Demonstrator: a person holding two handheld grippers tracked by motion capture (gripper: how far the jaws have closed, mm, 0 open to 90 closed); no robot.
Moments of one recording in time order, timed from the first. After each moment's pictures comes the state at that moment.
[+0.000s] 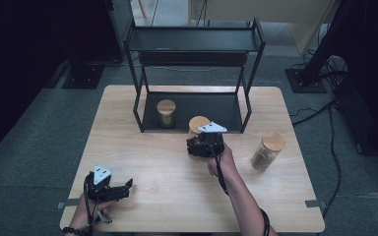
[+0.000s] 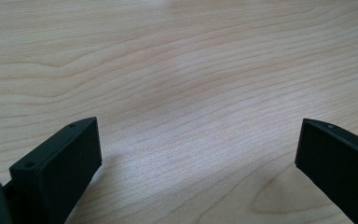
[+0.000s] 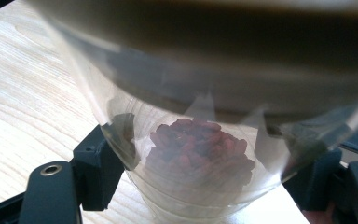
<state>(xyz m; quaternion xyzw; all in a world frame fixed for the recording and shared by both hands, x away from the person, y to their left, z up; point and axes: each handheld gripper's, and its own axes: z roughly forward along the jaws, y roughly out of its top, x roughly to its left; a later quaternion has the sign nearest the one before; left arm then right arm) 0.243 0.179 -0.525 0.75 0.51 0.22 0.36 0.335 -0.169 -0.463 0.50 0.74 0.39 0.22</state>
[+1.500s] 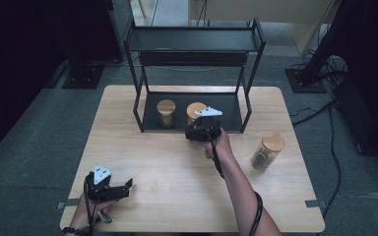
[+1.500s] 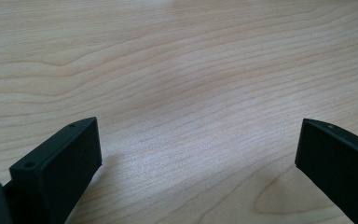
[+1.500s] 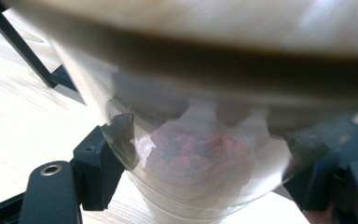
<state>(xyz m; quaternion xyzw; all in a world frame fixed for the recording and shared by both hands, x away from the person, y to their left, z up) 0.243 0.180 -0.525 0.75 0.51 0.22 0.36 0.377 -0.162 -0.445 0.51 0.74 0.38 0.23</state>
